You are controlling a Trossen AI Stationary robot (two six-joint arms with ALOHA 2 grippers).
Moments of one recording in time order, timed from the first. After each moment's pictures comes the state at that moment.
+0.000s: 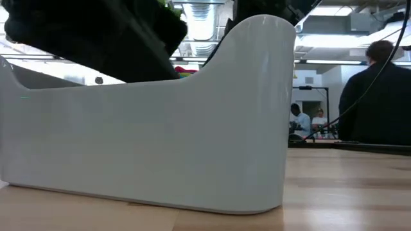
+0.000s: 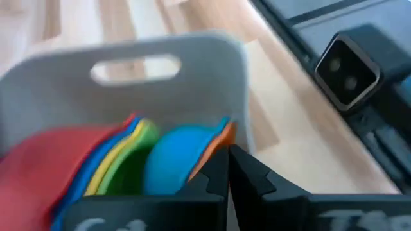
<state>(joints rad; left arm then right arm) -0.63 1.92 1.12 0.08 -0.27 -0.11 0.40 1.84 1.20 -0.10 0.16 0.24</state>
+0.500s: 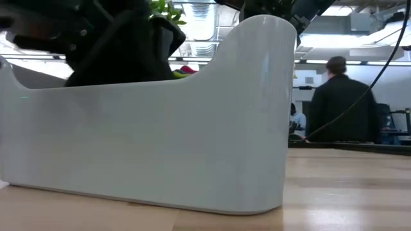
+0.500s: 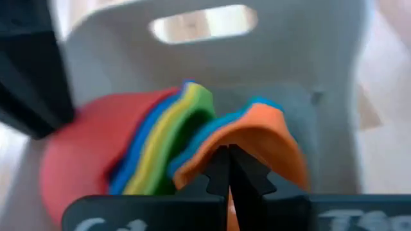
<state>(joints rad) -0.64 2.02 1.26 -0.19 -0.53 -0.18 0.39 1.84 1.20 -0.16 0.16 0.26</state>
